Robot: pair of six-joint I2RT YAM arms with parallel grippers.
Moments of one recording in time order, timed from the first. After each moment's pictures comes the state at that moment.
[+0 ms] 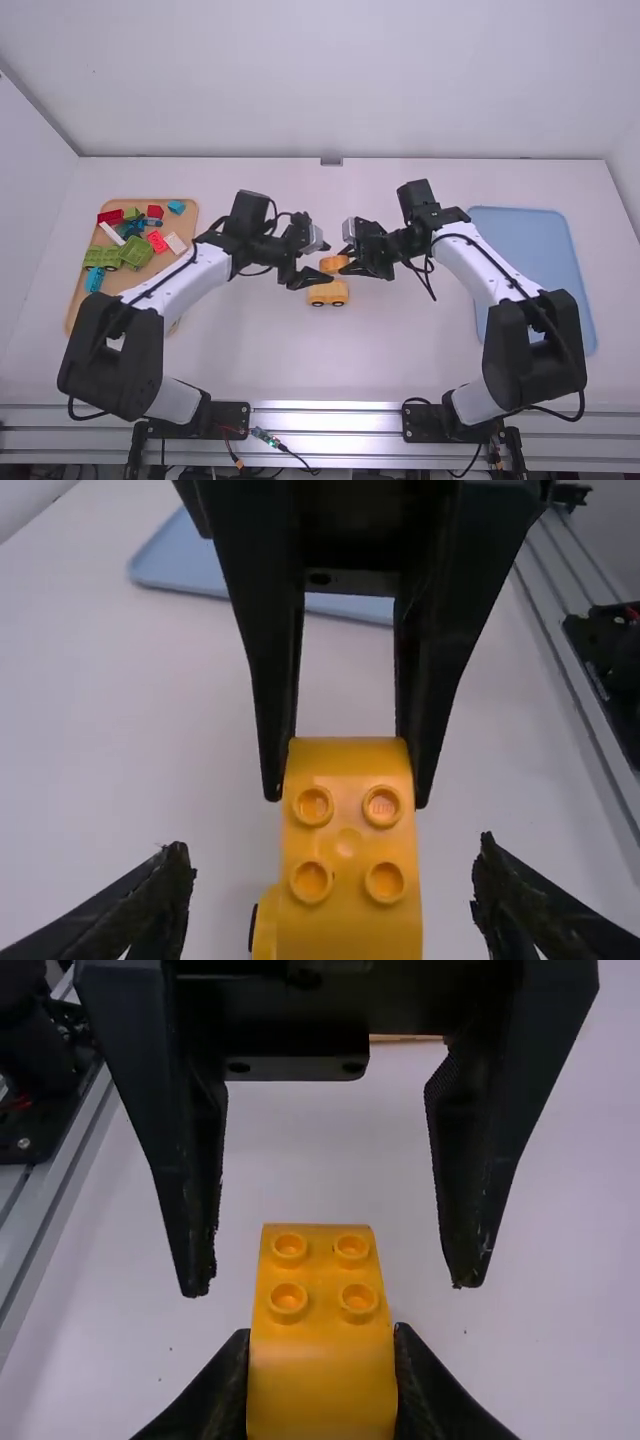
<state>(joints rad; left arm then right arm) -0.28 1.54 0.93 -0.28 1.01 0.75 0.28 1.64 1.12 -0.76 -1.00 -1.18</state>
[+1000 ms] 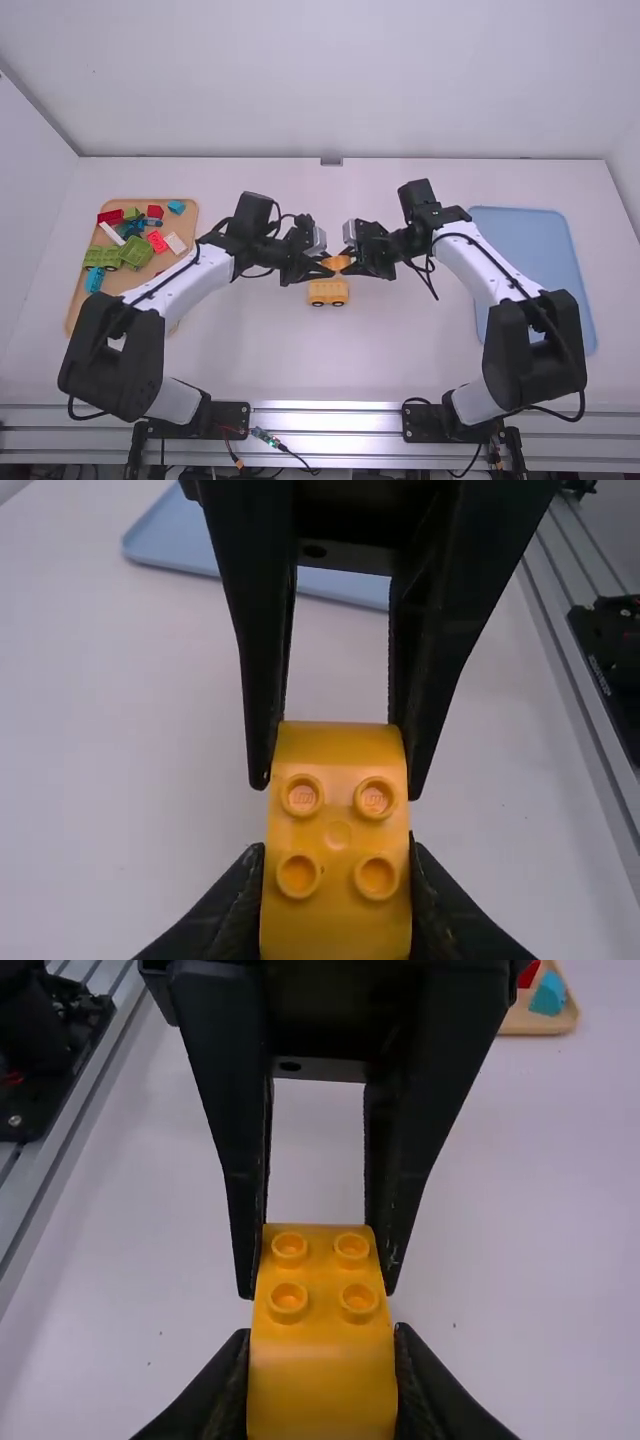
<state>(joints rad) -0.30 1.54 0.93 -0.29 0.98 0.73 0.28 1.64 1.13 -0.79 -0.98 -1.24</state>
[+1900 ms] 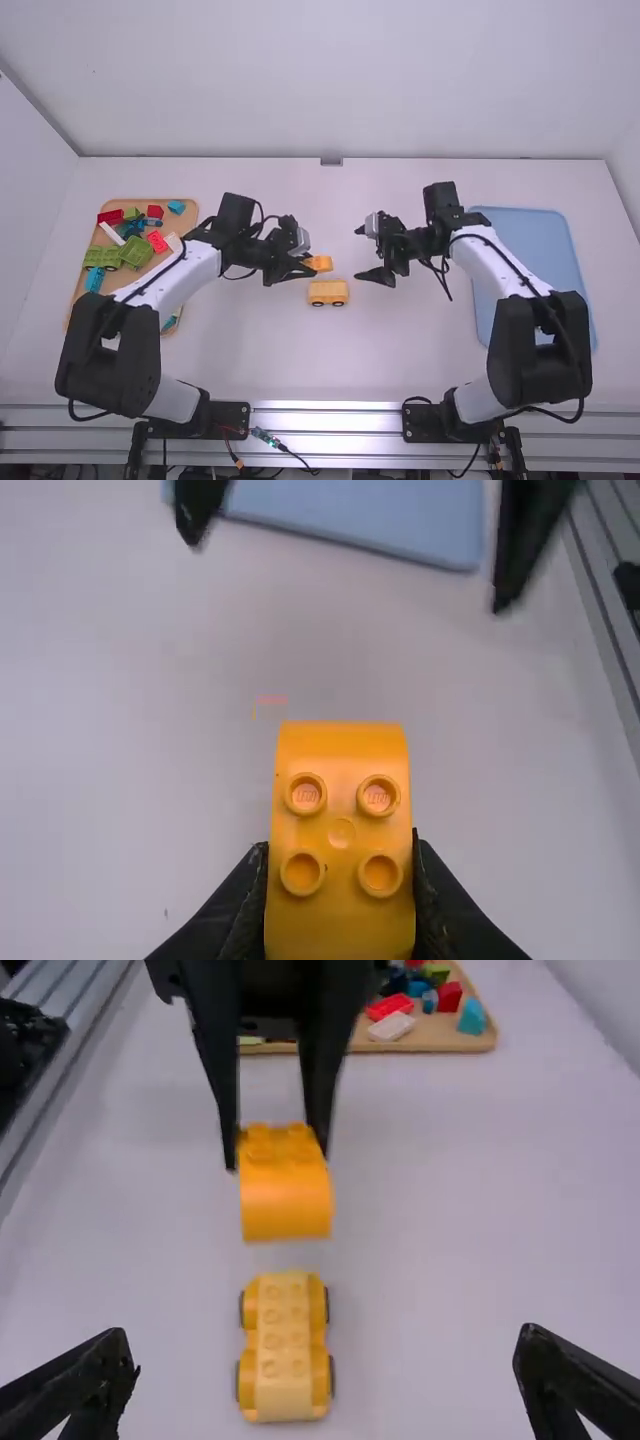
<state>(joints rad) -0.19 1.54 0.93 -0.46 0.94 0.91 0.14 1.63 1.01 -0.60 -1.09 -1.26</state>
